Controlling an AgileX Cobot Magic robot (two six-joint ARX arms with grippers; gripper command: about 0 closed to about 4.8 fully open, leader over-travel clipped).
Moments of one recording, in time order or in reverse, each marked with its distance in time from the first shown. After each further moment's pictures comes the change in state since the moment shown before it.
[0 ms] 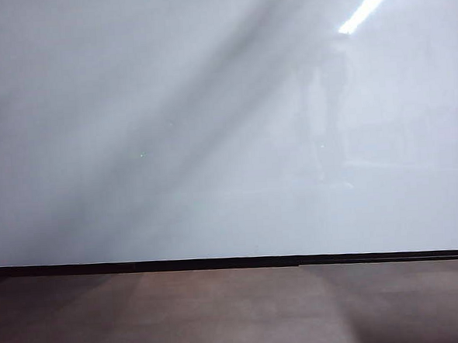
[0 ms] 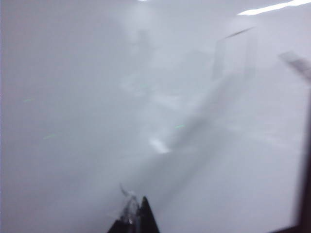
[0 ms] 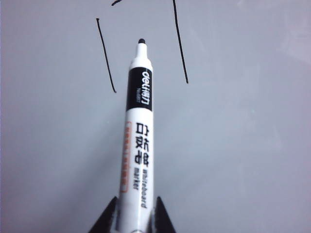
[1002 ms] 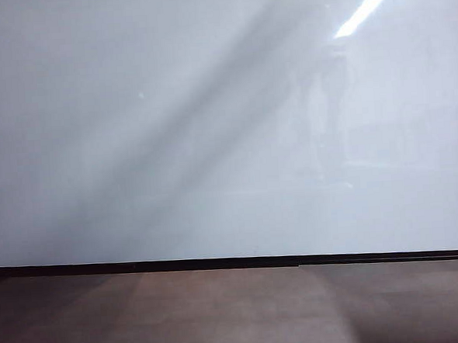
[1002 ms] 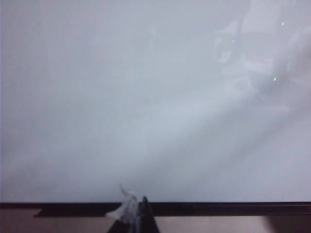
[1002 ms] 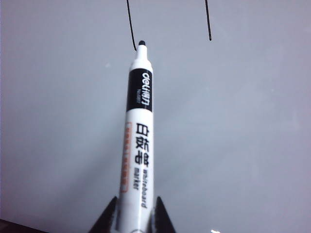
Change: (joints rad) left arm 0.318 -0.360 -0.465 -0.003 -0.003 0.000; right arm 0.000 -0.071 -0.090 -0.040 -0.087 -0.011
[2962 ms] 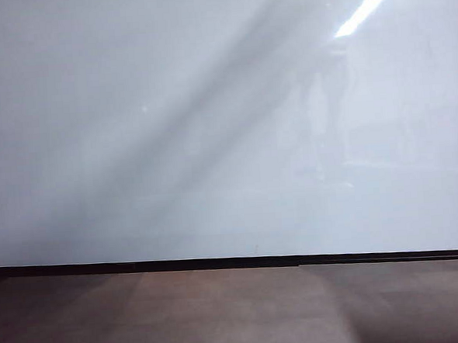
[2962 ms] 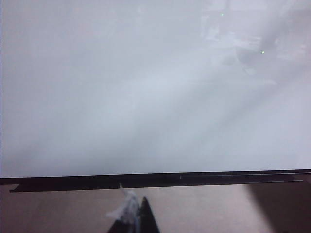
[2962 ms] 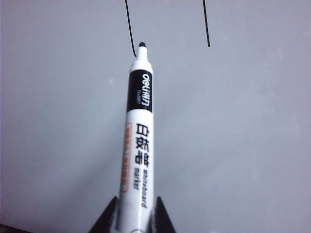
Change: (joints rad) left arm -0.064 -0.001 -0.100 0.025 -0.007 0.000; right arm 0.000 0.000 0.000 0.013 -0.001 0.001
